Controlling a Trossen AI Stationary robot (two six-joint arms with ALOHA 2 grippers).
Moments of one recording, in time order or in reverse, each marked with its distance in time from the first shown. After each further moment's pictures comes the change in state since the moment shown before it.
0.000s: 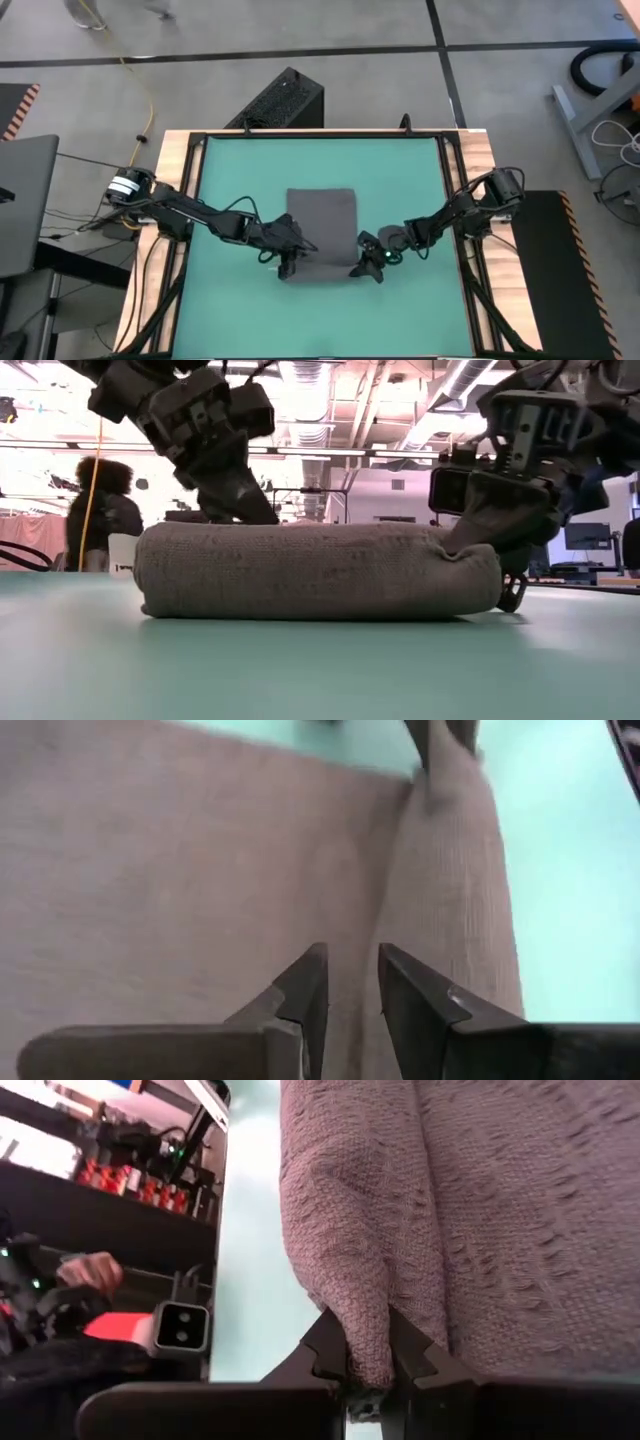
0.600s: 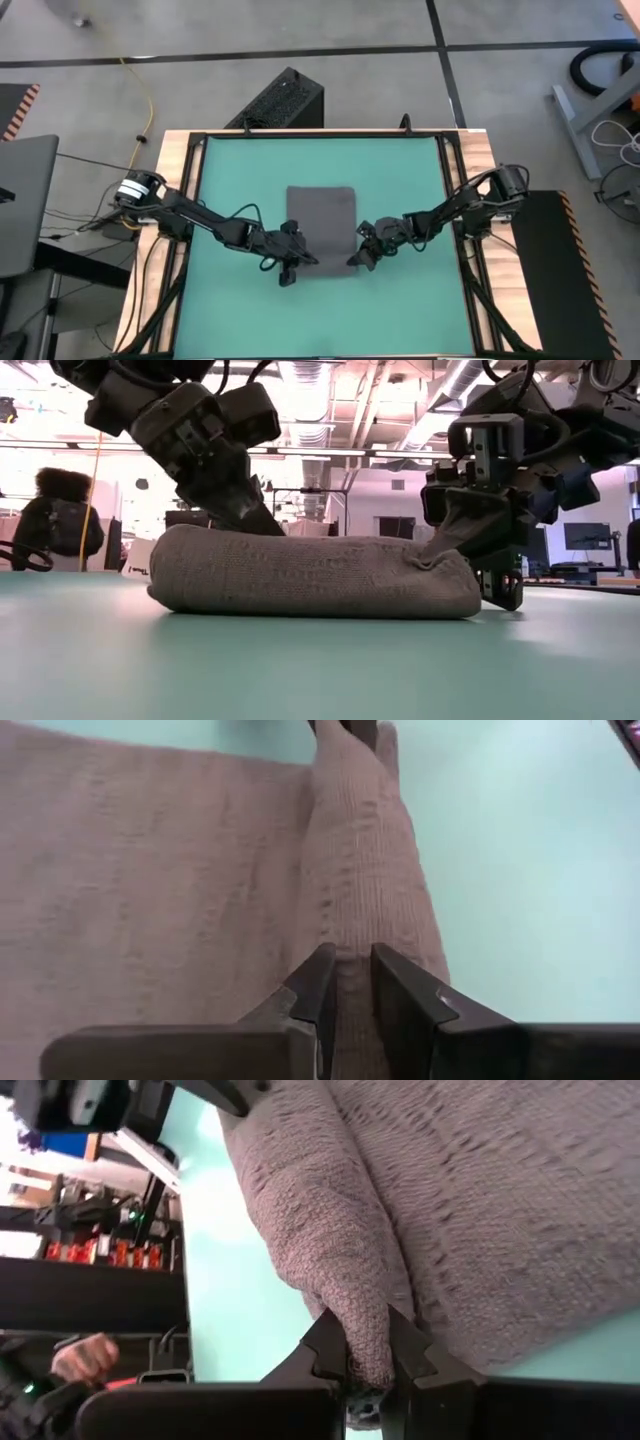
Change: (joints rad) left arm -0.034 0.091 0.000 0.106 -0.012 0.112; right arm -0.088 -0.001 0.002 -0.178 0.081 0.097
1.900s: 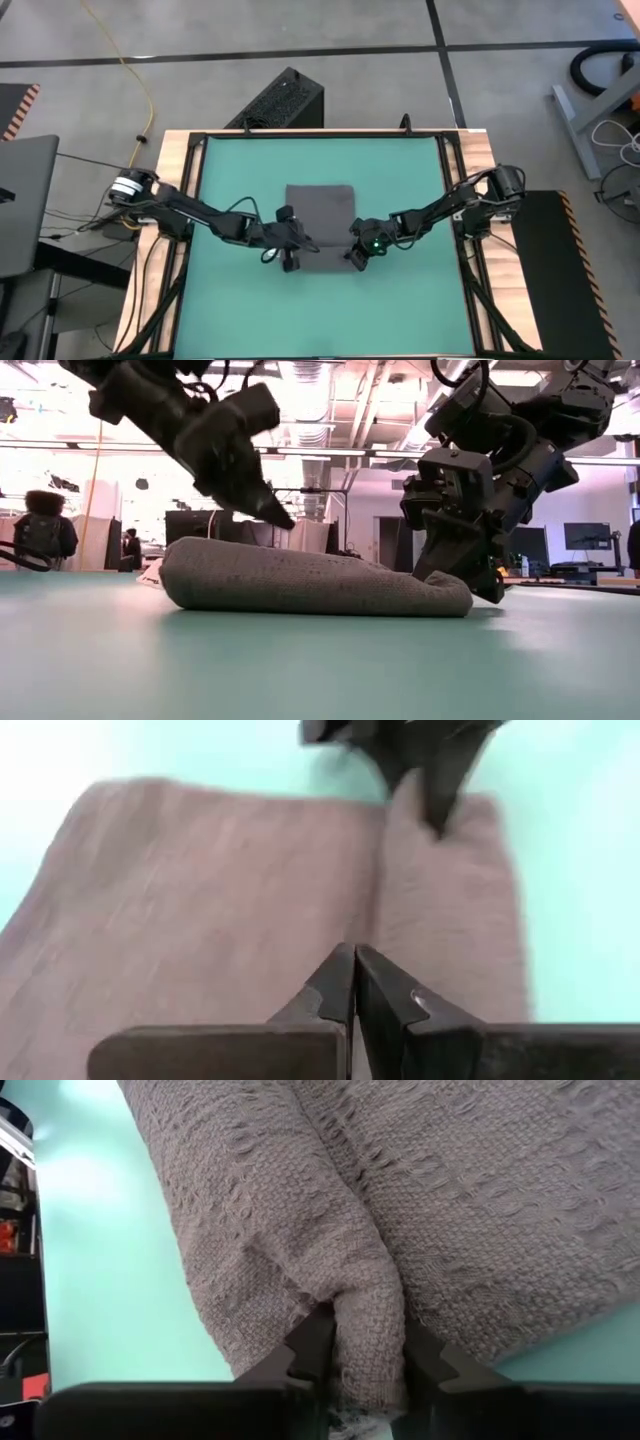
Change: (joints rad) left arm 0.031 -0.062 0.000 -0.048 -0.186 0.070; right arm -0.015 0.003 0.170 -0.386 0.110 -0.167
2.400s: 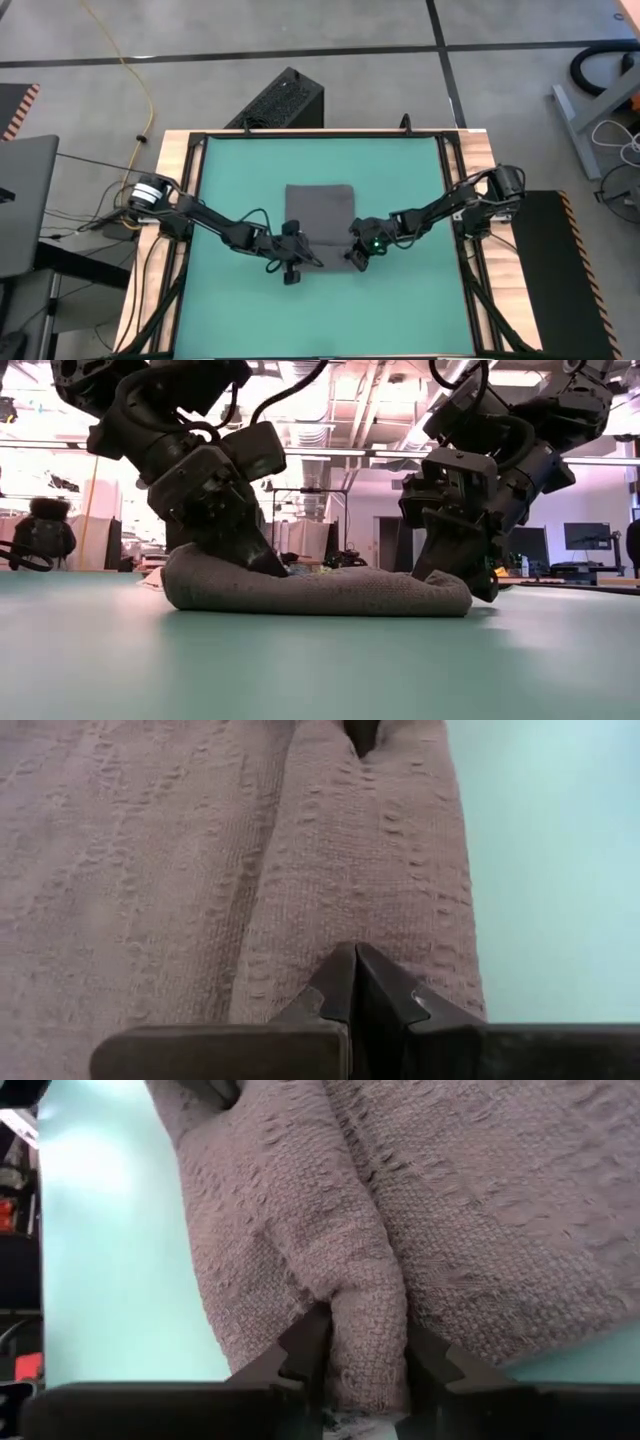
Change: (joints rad) left arm -0.031 0.178 0.001 0.100 0.105 -0.057; right arm -0.005 0.000 0.000 0.007 -0.032 -0.061
